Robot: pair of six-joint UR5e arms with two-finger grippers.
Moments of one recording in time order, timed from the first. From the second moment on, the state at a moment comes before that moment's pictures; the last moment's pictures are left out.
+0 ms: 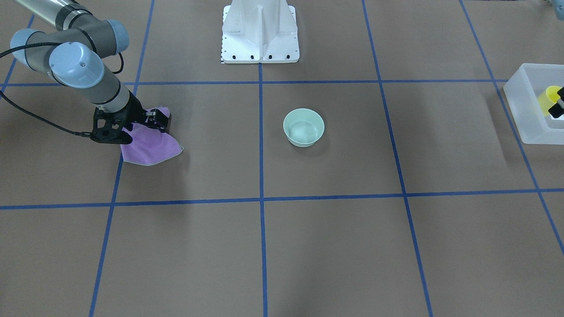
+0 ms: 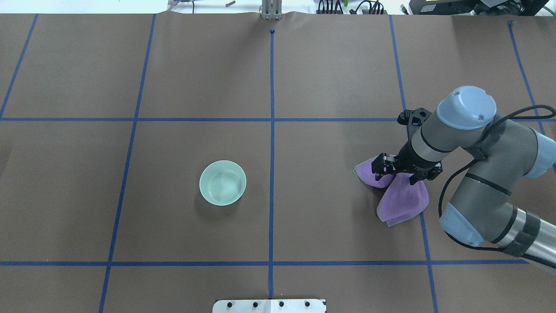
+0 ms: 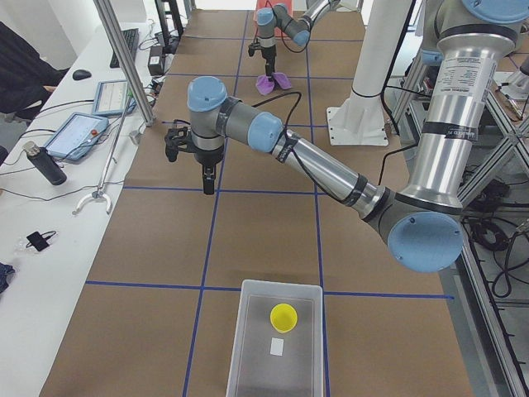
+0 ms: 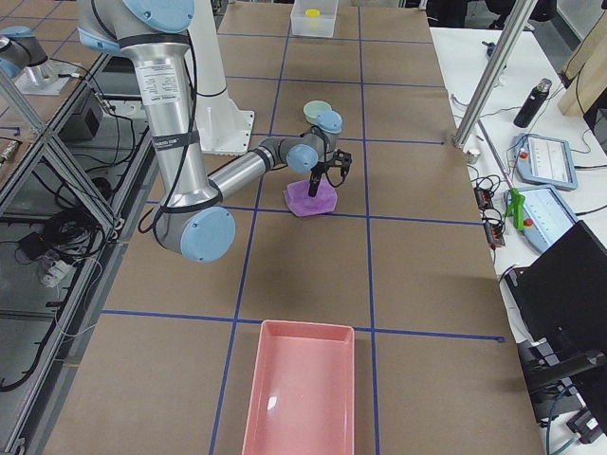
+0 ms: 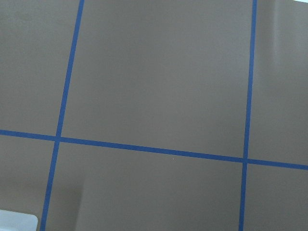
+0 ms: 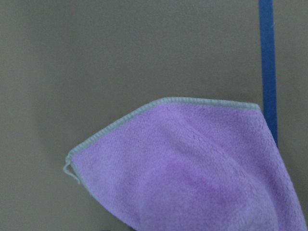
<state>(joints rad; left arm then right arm) -1.44 -1.76 -1.94 -1.40 -2.38 -0.48 0.69 -1.35 1.81 -1.38 2.17 1.15</state>
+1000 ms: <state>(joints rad) -1.21 -1.82 -1.95 -1.49 -2.36 -0.80 0.84 -1.38 2.05 -1.59 2.15 1.12</state>
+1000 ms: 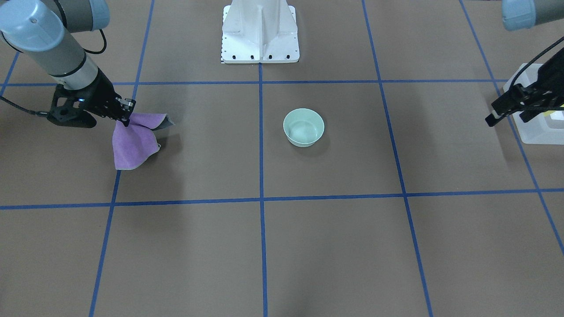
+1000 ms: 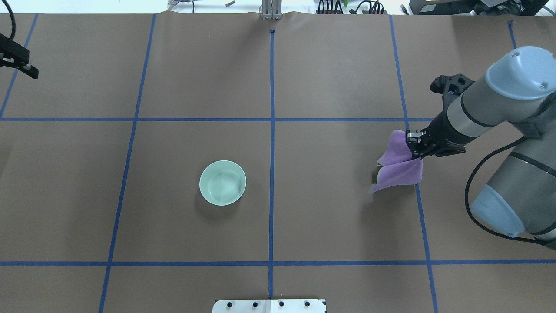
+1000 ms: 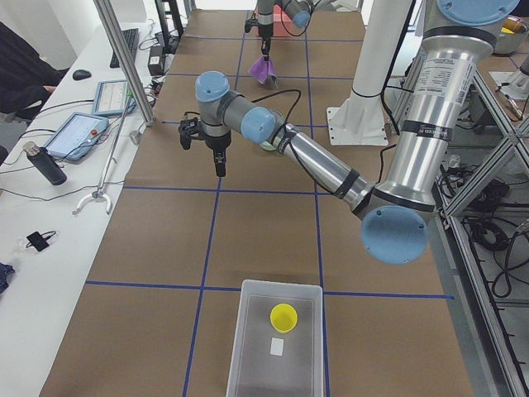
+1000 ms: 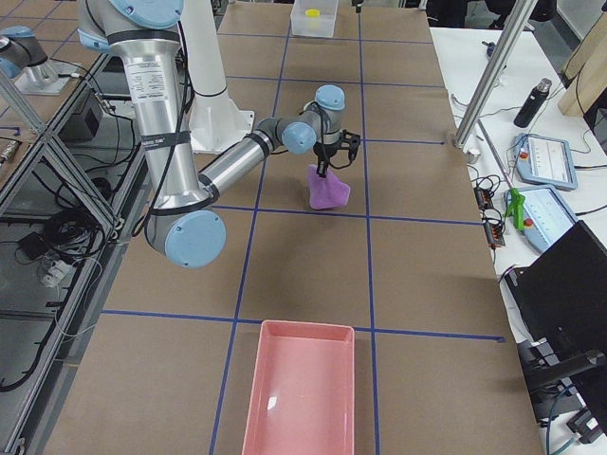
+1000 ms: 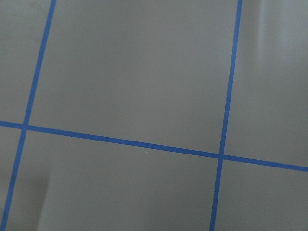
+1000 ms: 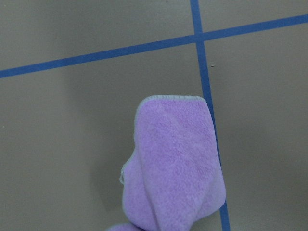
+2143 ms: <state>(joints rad) -0.67 -1.98 -1.82 -1.73 -2.04 -1.29 1.49 -1.41 2.08 -2.10 2.13 0.21</state>
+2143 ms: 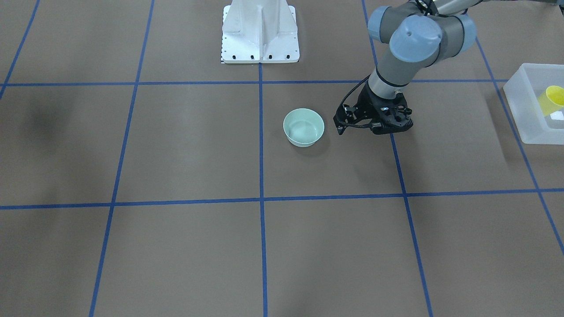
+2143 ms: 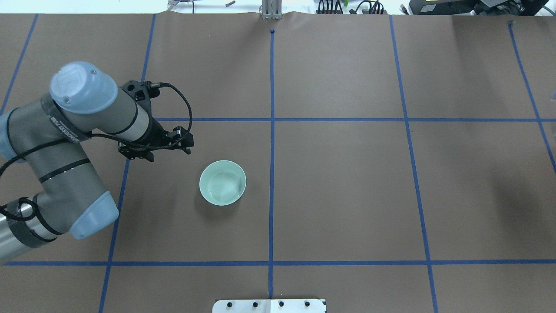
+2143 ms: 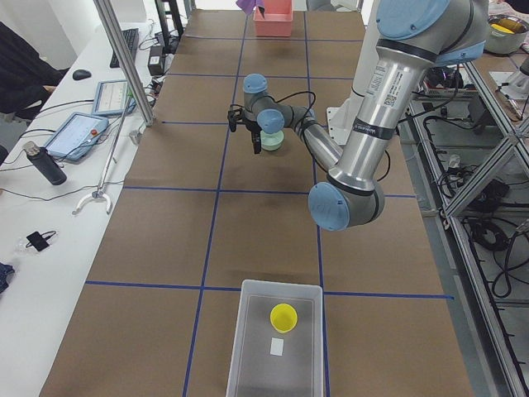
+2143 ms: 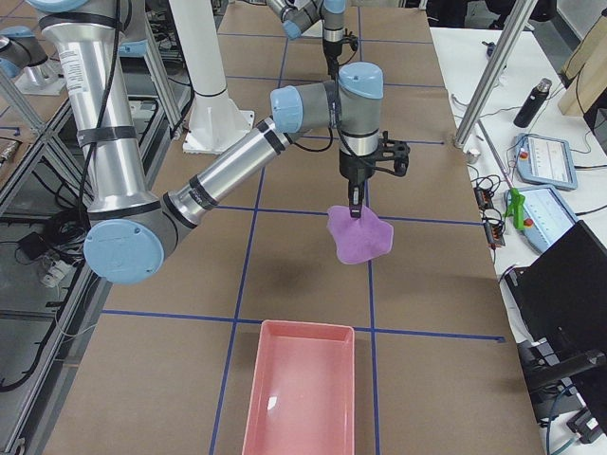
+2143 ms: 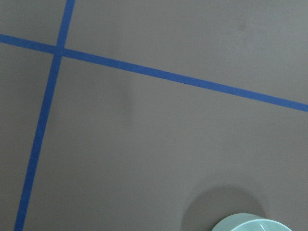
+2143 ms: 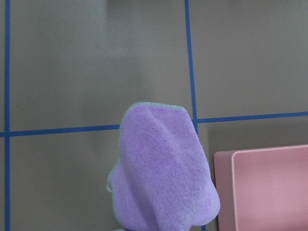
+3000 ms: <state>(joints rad) -0.50 -2.04 -1.69 -1.81 -1.96 -1.36 1.66 -1.45 1.97 -2.10 2.07 -0.02</state>
